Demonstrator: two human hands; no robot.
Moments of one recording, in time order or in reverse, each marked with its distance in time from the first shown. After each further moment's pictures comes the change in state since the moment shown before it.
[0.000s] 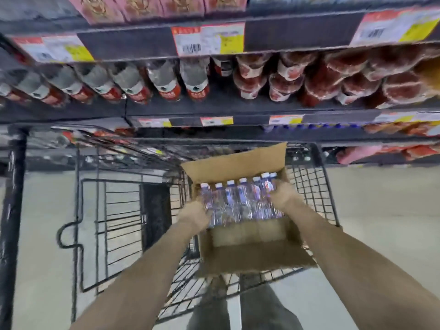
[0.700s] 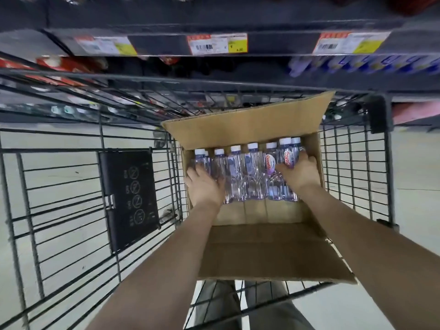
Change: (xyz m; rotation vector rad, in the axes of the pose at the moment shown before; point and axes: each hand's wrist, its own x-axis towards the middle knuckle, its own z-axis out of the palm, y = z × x) left_hand 0.105 0.023 0.110 -0.137 0.172 -0.226; right_hand 0.108 0.031 0.087 0.216 0.109 0.105
